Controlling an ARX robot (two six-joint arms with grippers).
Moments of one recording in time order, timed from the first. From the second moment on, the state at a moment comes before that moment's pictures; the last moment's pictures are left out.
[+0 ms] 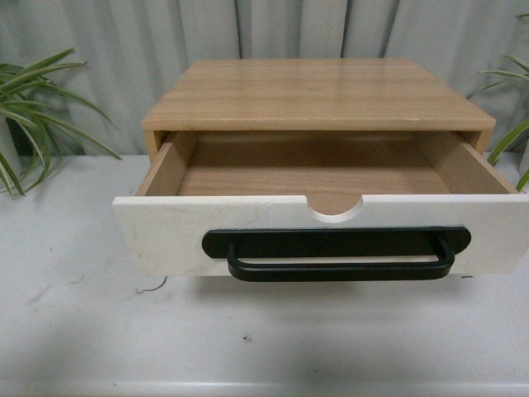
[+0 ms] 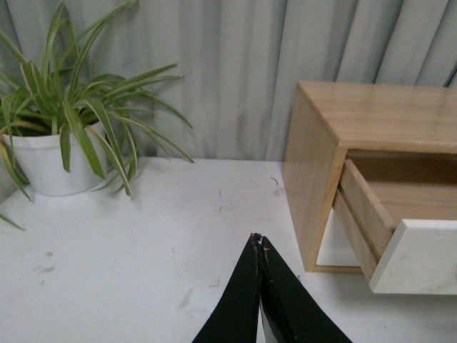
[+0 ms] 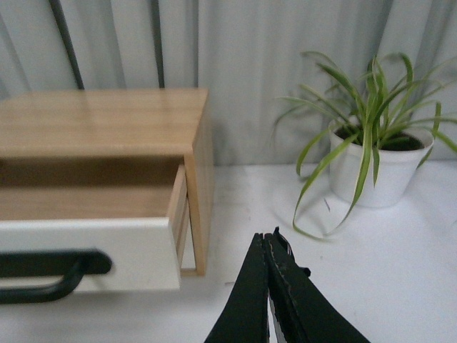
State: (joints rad) left arm 0.00 0.37 0.01 0.35 0.00 -0.01; right arm 0.00 0.37 0.01 0.36 0.00 -0.01
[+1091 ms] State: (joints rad) left arm 0.00 0.01 0.01 0.00 0.00 -0.01; right arm 0.00 0.00 0.01 0.00 0.00 -0.01
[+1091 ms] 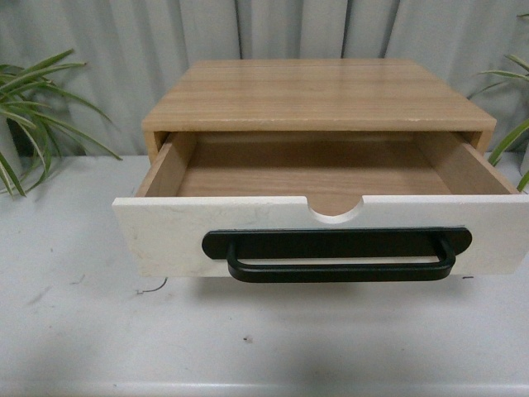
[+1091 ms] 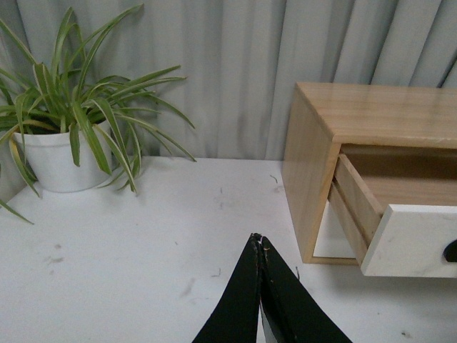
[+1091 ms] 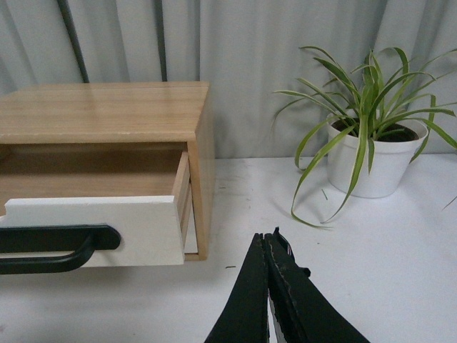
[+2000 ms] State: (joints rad) left arm 0.00 0.01 0.01 0.00 0.00 -0.01; right arm 0.00 0.00 0.01 0.00 0.00 -0.01
